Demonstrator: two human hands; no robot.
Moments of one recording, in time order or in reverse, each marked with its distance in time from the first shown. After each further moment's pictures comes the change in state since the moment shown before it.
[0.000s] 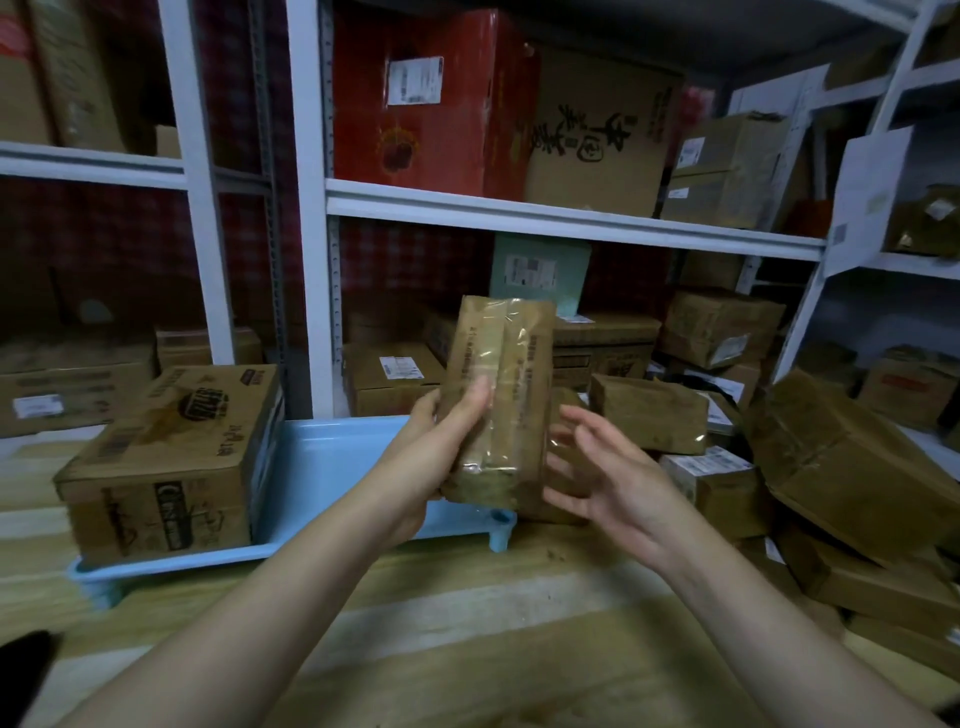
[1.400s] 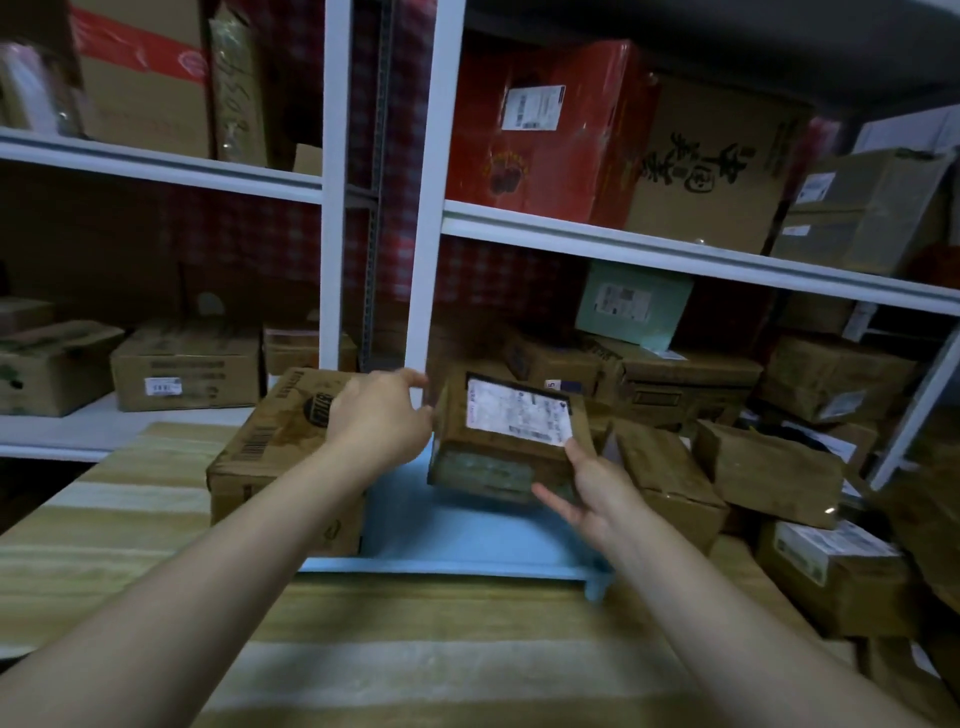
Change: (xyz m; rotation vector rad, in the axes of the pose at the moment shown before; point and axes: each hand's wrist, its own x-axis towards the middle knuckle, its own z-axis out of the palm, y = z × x) left_hand 0.027 0.022 -0.140 0.993 0.524 0.110; right_hand 0.095 0.043 0.110 0.028 0.319 0.224
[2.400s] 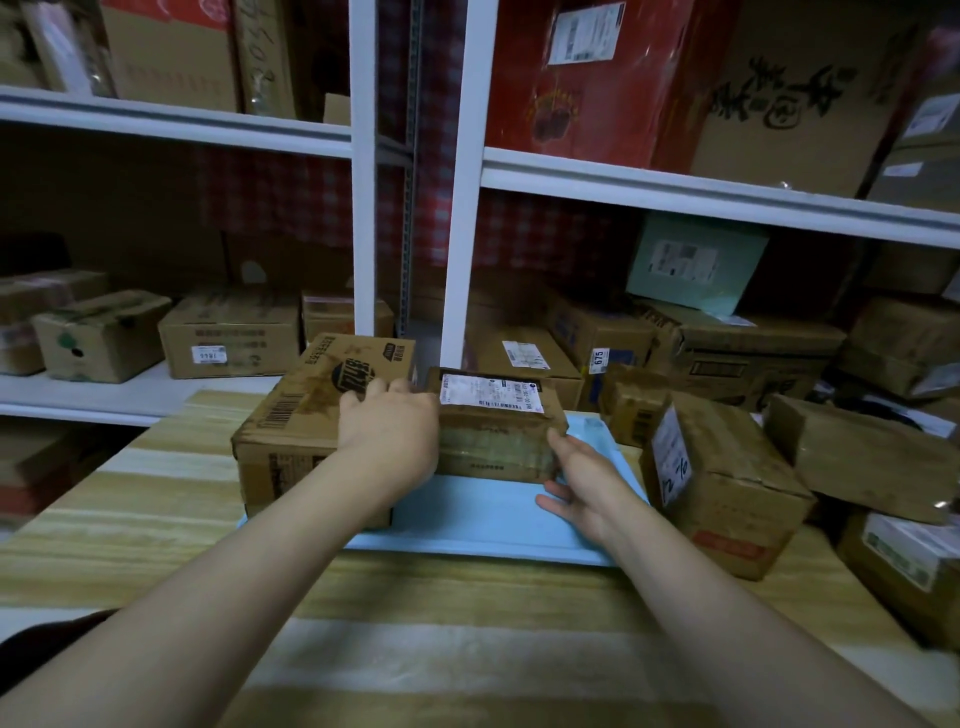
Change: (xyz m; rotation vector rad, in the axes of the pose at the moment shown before) left_hand -0.002 -0.026 0.019 0.602 -0.190 0.025; right_hand 0.061 0.053 0.031 -0.331 -0.097 0.096
